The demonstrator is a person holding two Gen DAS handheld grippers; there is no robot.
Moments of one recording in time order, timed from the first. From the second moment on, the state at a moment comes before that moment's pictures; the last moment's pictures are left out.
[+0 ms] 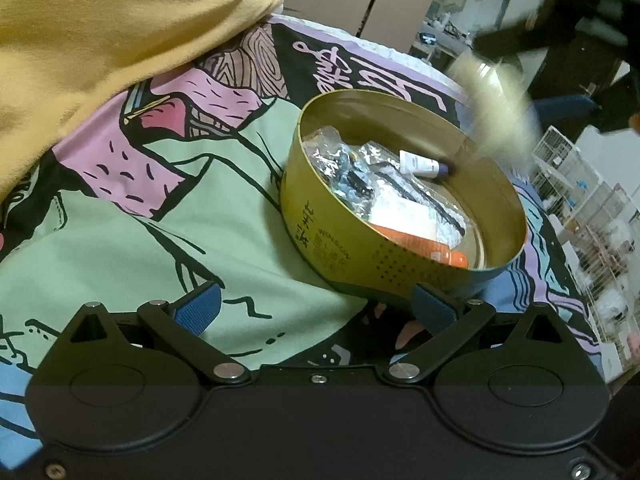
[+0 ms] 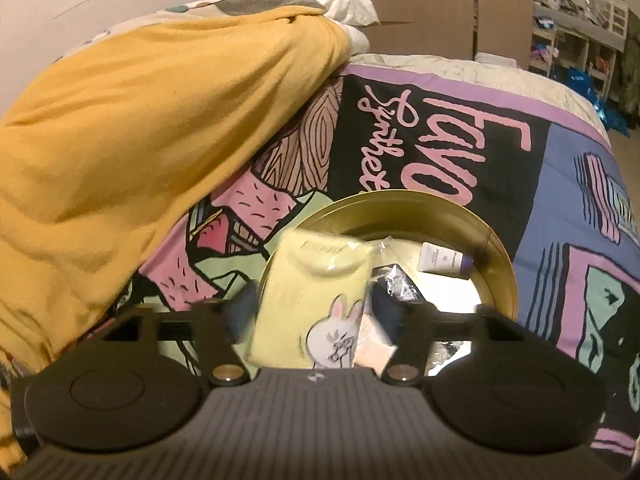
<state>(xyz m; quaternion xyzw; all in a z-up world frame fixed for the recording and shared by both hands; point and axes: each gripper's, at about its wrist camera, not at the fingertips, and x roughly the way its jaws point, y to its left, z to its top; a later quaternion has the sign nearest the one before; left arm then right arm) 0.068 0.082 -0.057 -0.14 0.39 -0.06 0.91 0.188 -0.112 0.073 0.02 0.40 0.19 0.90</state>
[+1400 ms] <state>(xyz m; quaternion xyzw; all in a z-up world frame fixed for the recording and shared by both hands) 0.049 -0.020 -0.090 0.07 0.53 -0.28 0.80 0.137 -0.224 -0.029 0.17 0.44 0.15 0.87</state>
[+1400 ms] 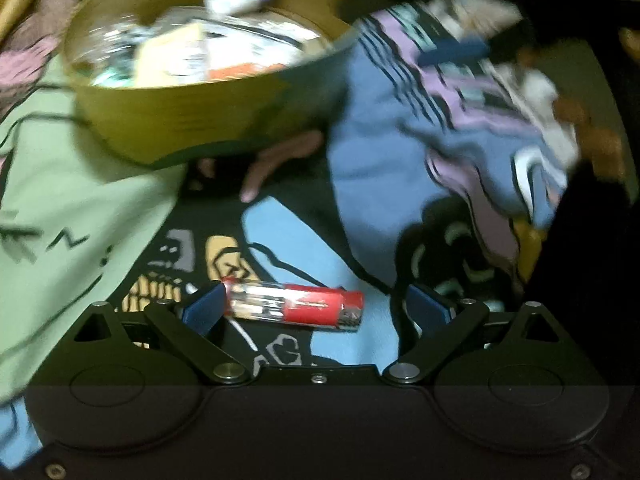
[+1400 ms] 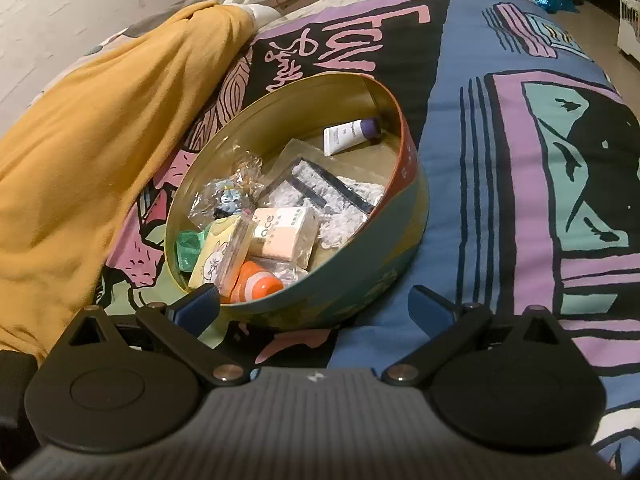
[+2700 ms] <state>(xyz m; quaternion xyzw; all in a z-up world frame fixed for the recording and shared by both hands) 0.059 0.015 -0.048 0.05 0.49 -0.19 0.85 0.139 -0.221 -0.037 0.18 0.46 0.17 0.85</state>
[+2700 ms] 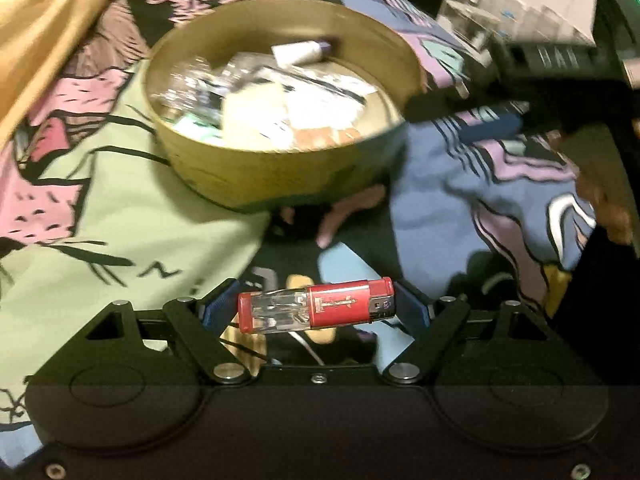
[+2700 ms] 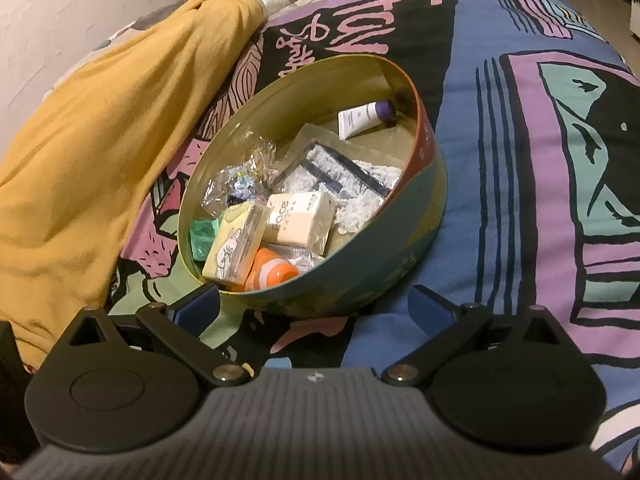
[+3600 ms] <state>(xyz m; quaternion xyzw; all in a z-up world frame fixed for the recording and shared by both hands) 0.118 0.014 0.049 0.06 0.40 -0.12 0.91 0.142 -0.206 -0.050 0.11 0.51 0.15 0.84</state>
